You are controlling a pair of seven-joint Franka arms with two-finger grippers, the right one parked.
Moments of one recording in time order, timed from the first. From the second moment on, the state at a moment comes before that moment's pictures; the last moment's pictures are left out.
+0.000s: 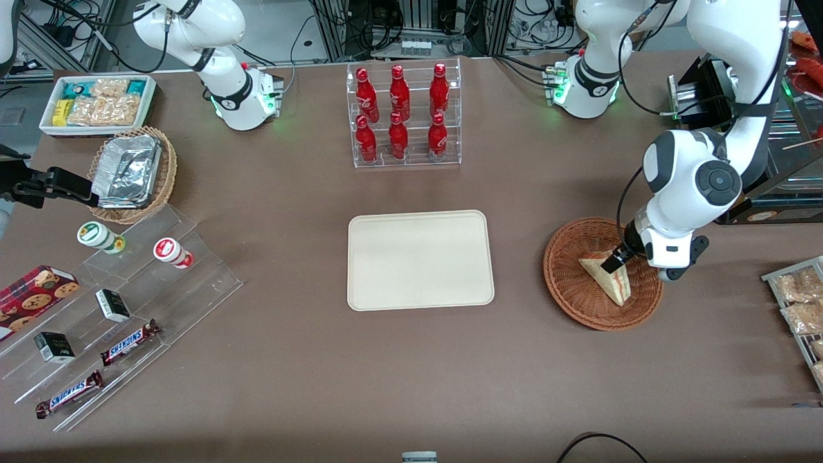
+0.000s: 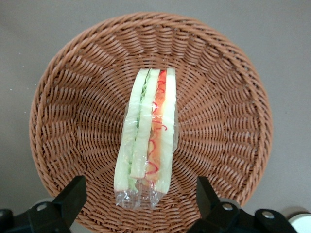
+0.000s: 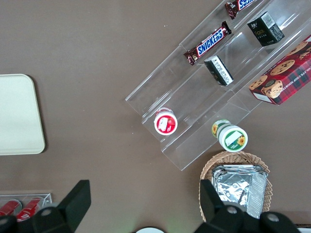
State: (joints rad) arm 0.06 0.20 -0.16 -2.19 0.00 2.39 -0.82
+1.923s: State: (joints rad) arm 0.06 0.26 -0.17 -1.96 0.02 2.13 -0.80
